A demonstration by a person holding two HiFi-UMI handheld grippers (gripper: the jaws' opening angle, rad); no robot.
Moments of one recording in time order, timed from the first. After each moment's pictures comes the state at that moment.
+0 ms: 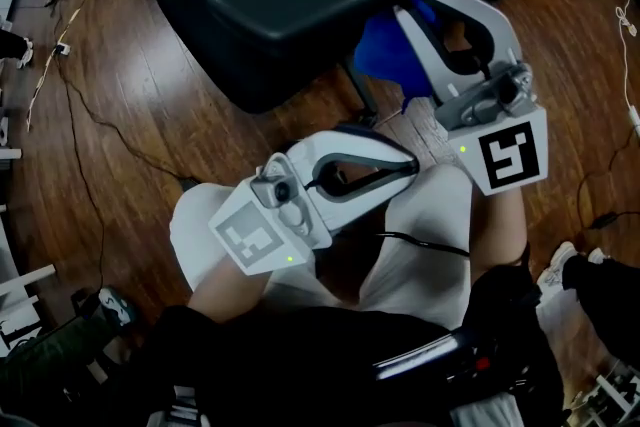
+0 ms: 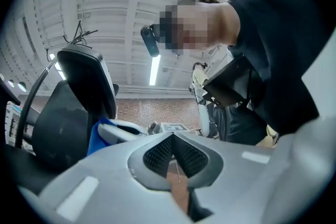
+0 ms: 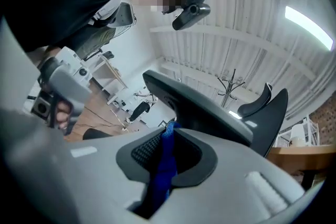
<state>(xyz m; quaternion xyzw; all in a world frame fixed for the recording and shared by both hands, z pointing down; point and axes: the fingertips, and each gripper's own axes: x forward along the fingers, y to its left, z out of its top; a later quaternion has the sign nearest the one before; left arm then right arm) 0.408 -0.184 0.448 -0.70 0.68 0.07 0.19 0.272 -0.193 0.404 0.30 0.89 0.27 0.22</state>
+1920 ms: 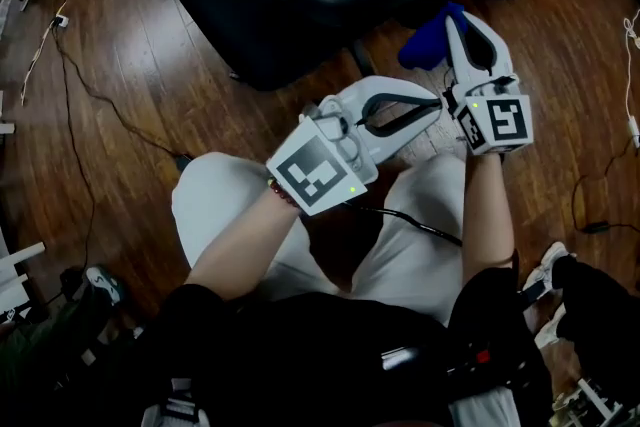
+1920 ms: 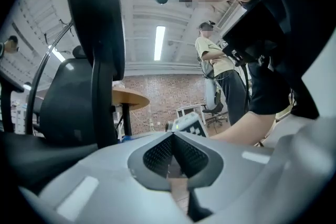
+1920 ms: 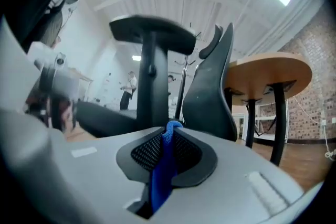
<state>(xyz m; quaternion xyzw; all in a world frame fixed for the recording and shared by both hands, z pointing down) 0.367 -0.245 0.534 -0.68 0.73 -0.05 0.06 0.237 -0.305 0.548 0.18 0.98 0.10 0.04</state>
